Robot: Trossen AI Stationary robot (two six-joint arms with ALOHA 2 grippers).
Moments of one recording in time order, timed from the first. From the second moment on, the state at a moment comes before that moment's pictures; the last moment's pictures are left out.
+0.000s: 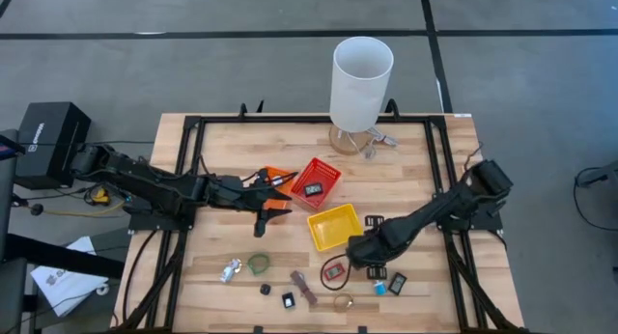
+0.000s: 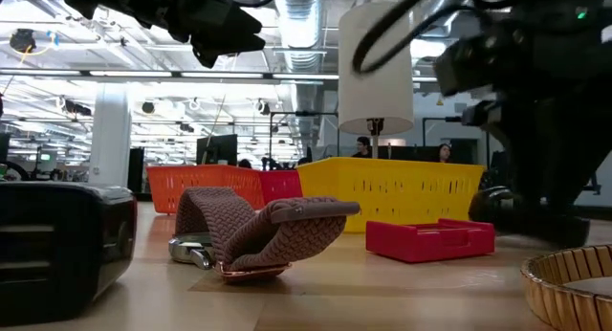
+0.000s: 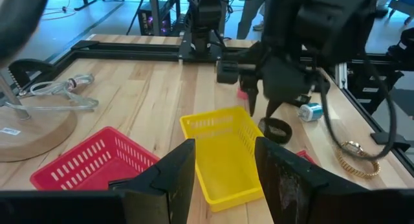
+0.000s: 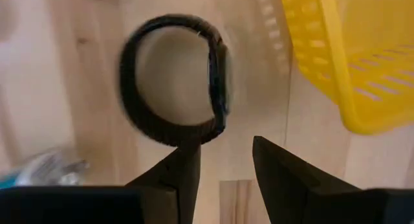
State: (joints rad) left arm -0.17 1.17 0.60 0.27 -0.19 -0.09; right arm 0.47 1.79 1.11 -0.83 0.08 0.50
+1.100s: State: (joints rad) left arm -0.17 1.17 0.60 0.27 -0.19 -0.09; right arm 0.50 1.76 1.17 -0.80 0.03 -0.12
